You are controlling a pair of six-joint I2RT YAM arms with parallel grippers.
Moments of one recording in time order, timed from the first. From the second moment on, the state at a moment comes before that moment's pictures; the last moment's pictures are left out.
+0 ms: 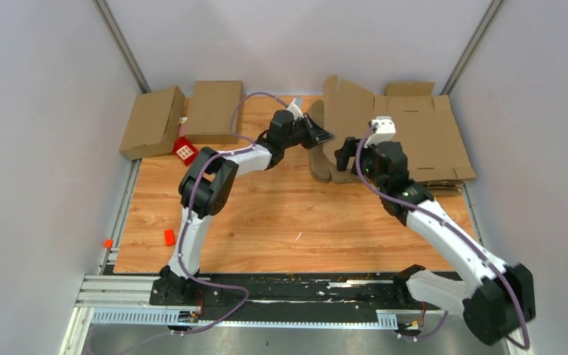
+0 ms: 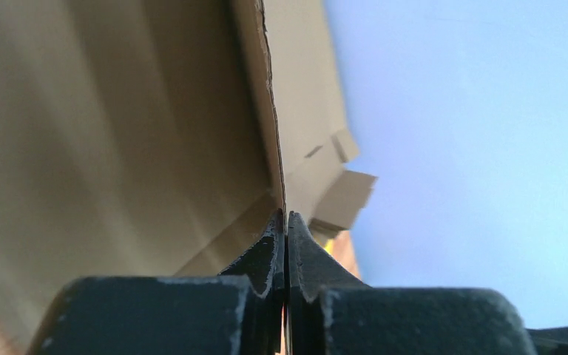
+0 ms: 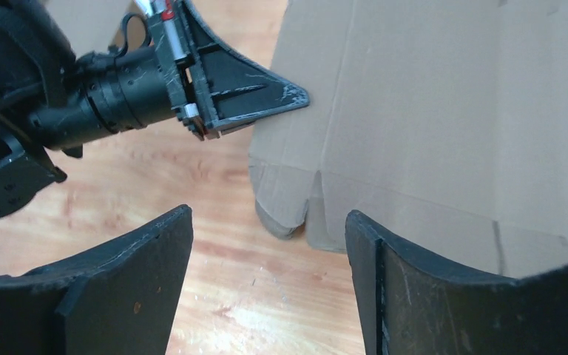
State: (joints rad) left arm -0.60 2.23 1.51 0.48 0.38 -1.02; right arm 0.46 1.14 0.84 -0.05 0.11 0.29
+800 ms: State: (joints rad) left arm -0.32 1.20 1.11 0.51 0.47 -1.02; right arm 0.46 0.73 0.54 0.18 0.40 0.33
